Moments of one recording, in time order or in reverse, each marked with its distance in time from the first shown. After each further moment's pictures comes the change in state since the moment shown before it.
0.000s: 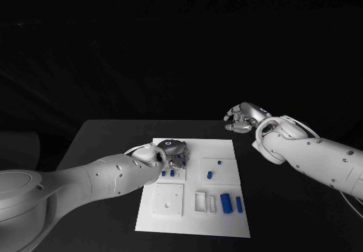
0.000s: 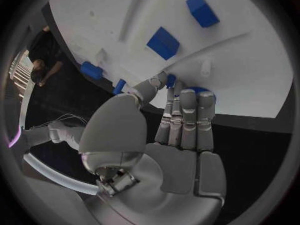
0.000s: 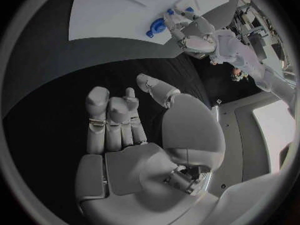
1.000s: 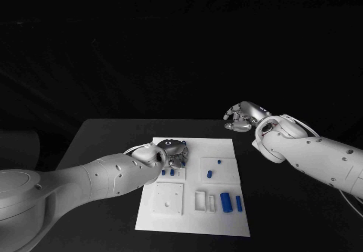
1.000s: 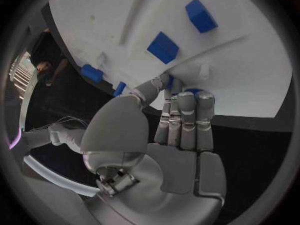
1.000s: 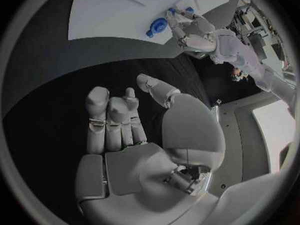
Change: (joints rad) left arm -0.002 -0.008 0.001 0.013 -0.026 0.007 -0.016; left_hand 0.024 0.045 0.010 -0.015 -0.001 0.109 -0.040 0.051 -0.003 0.122 -0.042 0.021 0.015 0.056 -0.045 0.035 -0.026 0.000 0.043 -0.025 0.027 0.003; right arm 0.000 0.001 0.000 -0.001 0.000 0.000 0.000; right_hand 0.000 0.000 -0.003 0.003 0.000 0.000 0.004 0.000 0.000 0.000 0.000 0.000 -0.001 0.000 0.000 0.000 0.001 0.000 -0.002 -0.003 0.000 0.000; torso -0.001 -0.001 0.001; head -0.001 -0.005
